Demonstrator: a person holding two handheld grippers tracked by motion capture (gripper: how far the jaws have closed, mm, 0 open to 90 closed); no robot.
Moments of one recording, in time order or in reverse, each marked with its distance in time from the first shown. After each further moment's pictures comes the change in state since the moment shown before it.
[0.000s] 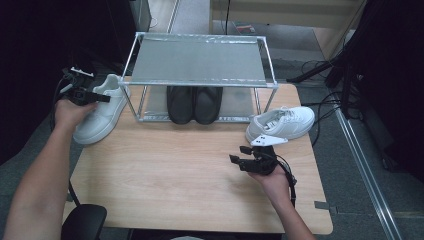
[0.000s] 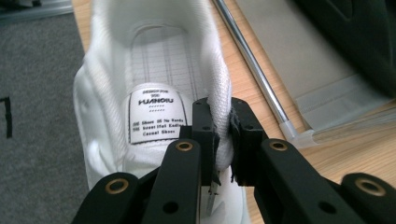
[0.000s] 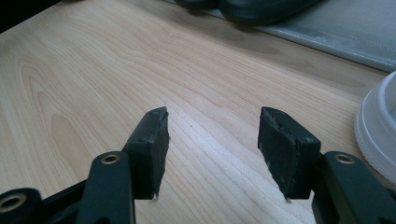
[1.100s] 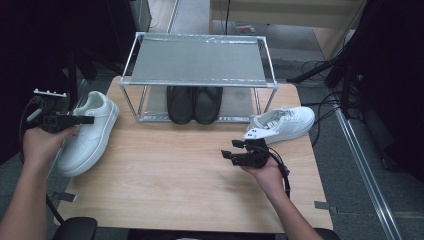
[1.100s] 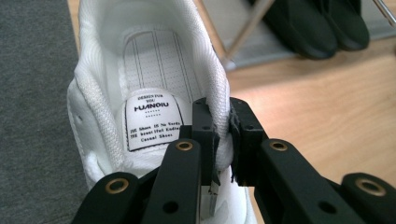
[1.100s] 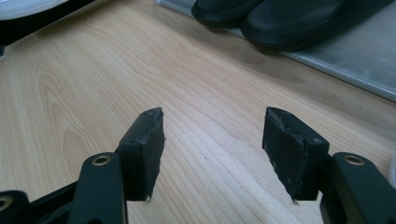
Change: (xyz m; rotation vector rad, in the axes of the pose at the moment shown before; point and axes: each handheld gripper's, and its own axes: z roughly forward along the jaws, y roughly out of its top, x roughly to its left) left arm -0.049 -0.083 -0.093 -0.053 -0.079 -0.080; right arm 0.004 0.021 0.017 -0.005 0.059 -0.041
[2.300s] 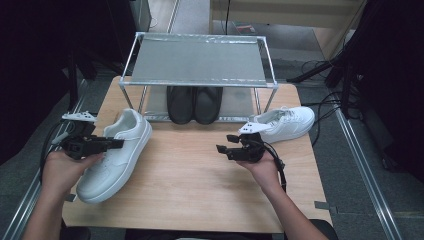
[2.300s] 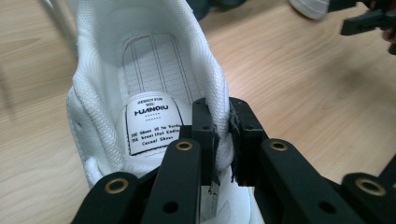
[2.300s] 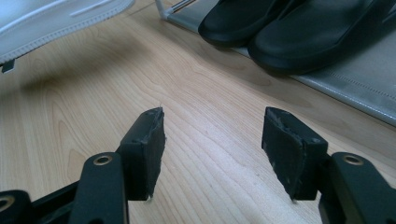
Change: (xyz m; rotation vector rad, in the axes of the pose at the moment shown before) left arm -0.126 -0.032 -0.005 0.047 -0.154 0.215; right arm 0.000 0.016 0.010 -0.026 0.032 -0.012
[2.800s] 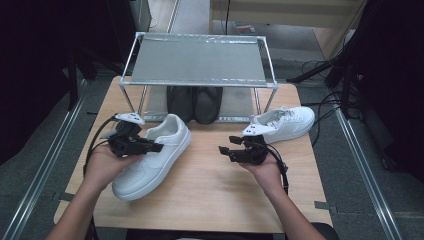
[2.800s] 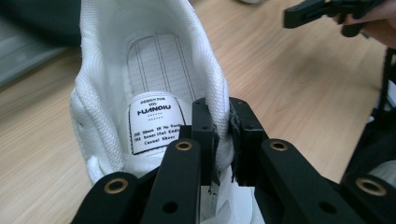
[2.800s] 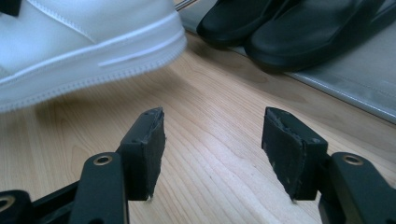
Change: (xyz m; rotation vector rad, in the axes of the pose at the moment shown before) left arm -0.061 0.035 0.068 0.080 -0.143 0.172; right arm 0.002 -0.004 -0.010 -0.010 -0.015 0.005
